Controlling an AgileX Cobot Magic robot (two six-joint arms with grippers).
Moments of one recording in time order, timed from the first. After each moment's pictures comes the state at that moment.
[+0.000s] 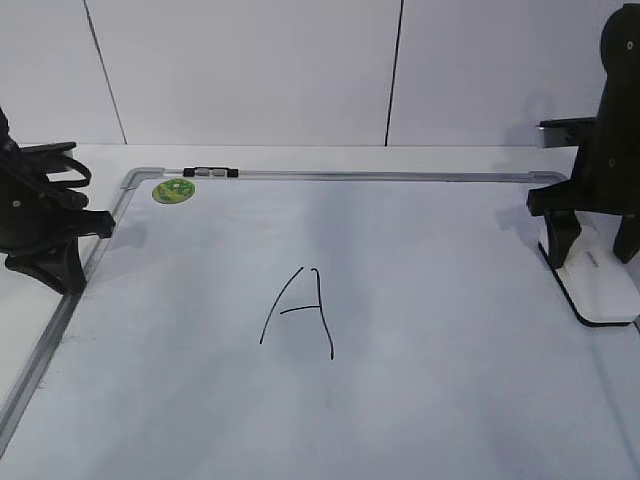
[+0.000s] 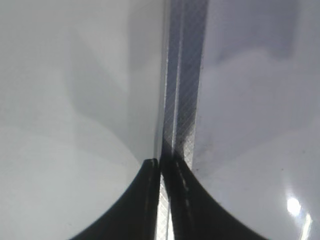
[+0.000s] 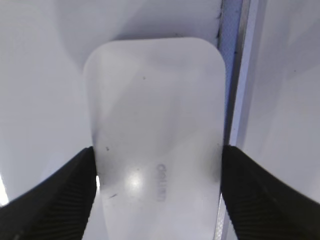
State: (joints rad) left arm -0.11 1.97 -1.26 -0.16 0.84 -0.09; right arm 0.06 2.04 -1.56 -0.13 1.22 0.07
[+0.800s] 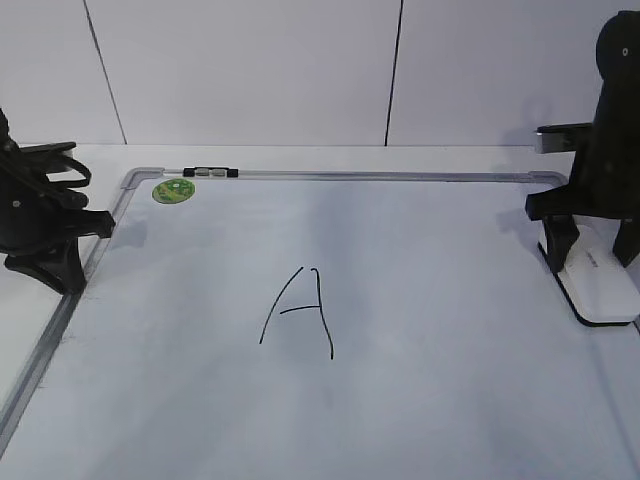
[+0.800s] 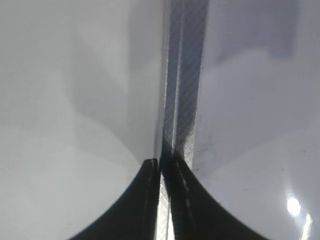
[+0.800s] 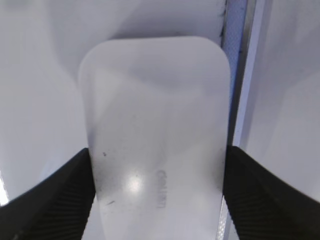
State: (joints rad) left arm -0.11 1.97 -1.26 -0.16 0.84 -0.09; right arm 0.06 2.05 -1.57 -0.13 1.22 0.07
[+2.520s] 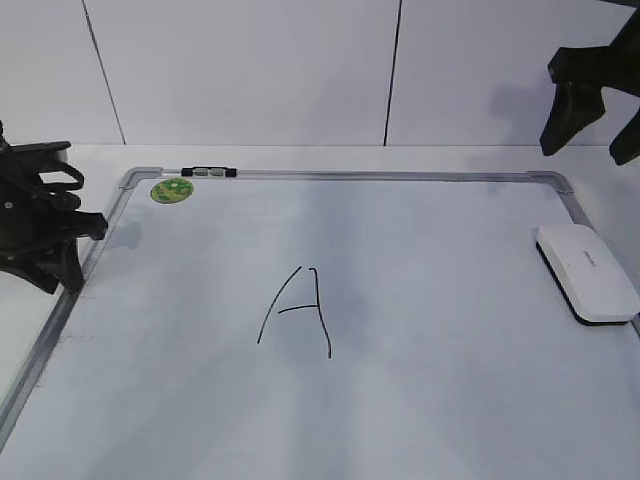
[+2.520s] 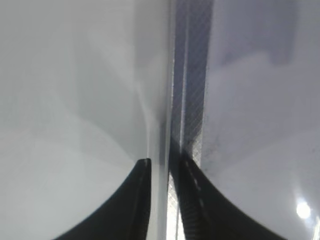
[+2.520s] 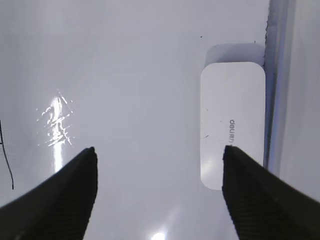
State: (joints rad) left arm -0.10 1.95 -1.25 -0.12 0.83 -0.10; right arm 0.06 1.73 -1.59 0.12 1.23 -0.02
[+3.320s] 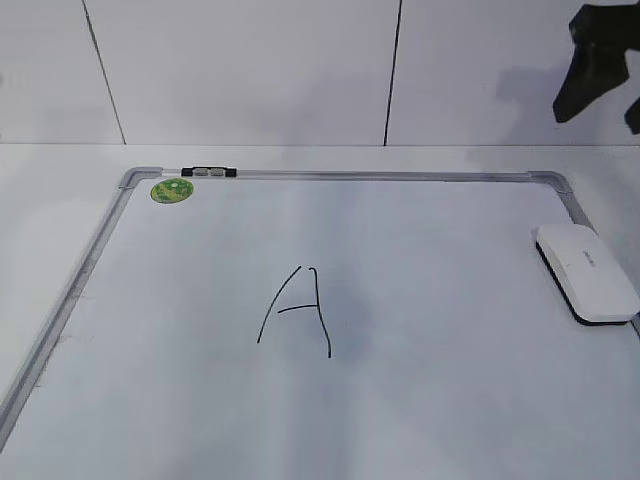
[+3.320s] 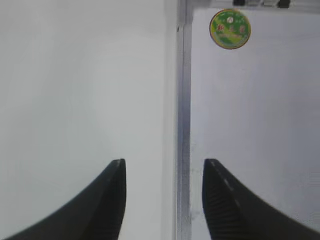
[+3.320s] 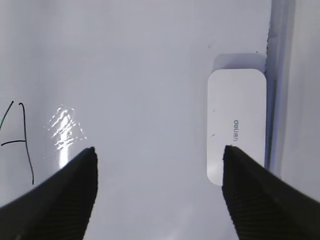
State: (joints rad) left arm -0.08 1.51 -1.24 -0.04 0.88 -0.12; right arm 0.06 1.65 -1.59 0.15 1.23 -0.03
